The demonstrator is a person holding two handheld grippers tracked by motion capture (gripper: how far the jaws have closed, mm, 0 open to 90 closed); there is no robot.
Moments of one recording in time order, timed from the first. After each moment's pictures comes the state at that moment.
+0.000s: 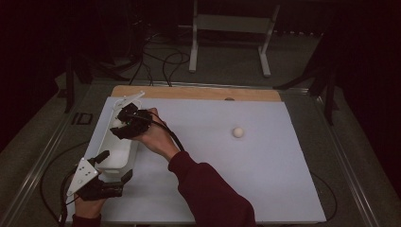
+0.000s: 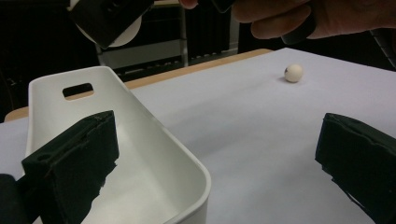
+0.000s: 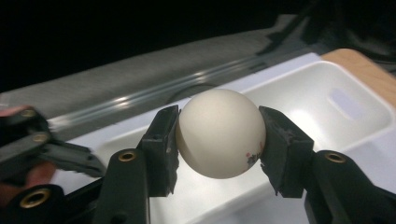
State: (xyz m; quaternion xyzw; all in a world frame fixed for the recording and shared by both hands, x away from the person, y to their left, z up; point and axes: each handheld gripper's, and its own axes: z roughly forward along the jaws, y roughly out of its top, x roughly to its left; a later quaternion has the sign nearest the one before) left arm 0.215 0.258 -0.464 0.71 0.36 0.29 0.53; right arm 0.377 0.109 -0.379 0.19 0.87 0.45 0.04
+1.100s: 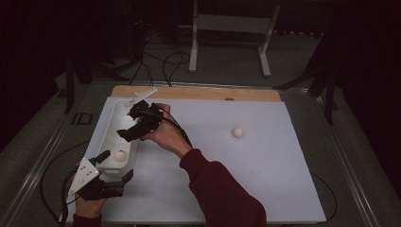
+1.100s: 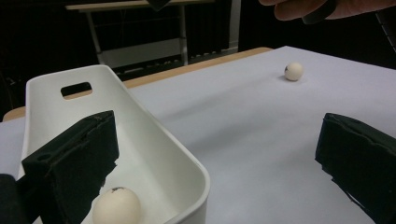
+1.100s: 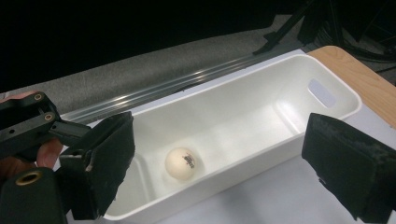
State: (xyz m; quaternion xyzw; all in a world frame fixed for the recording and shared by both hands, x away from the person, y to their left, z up) left arm 0.217 0.257 -0.465 0.71 0.36 0.29 0.53; right arm 0.380 0.080 -0.369 0.19 0.87 0.45 0.06
